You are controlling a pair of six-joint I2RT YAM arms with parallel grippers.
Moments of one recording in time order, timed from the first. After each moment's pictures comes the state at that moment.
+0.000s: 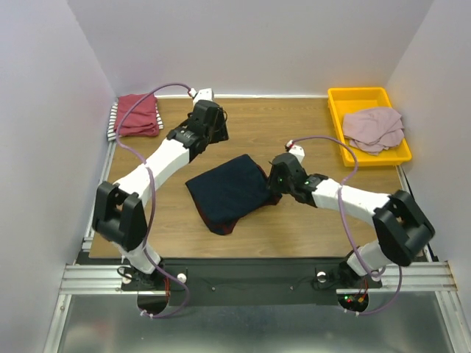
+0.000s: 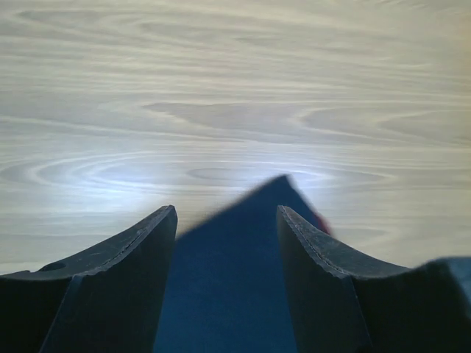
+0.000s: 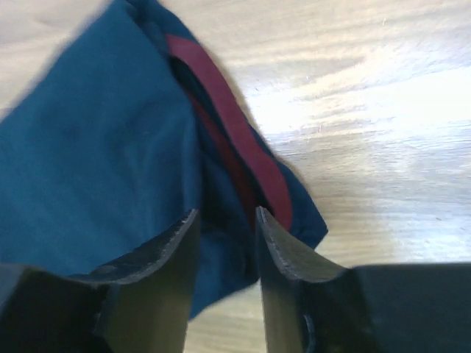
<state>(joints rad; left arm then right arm) -0.53 1.59 1.37 -0.35 -0.28 -0.48 0.70 1.46 0.83 -0.13 0.32 0.77</state>
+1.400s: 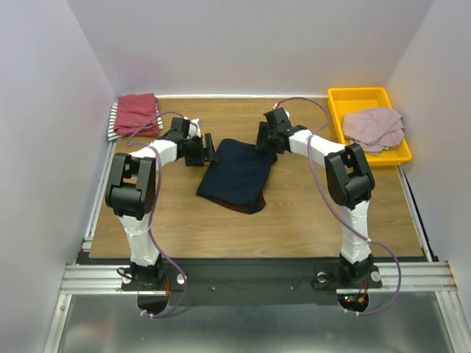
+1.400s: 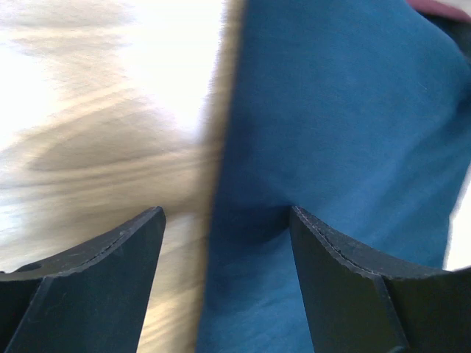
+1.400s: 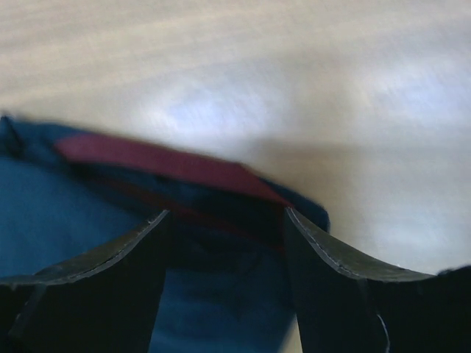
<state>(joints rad) -0.21 1.92 1.22 -0.23 0.40 -0.32 0.45 2.16 1.63 -0.32 0.13 0.55</state>
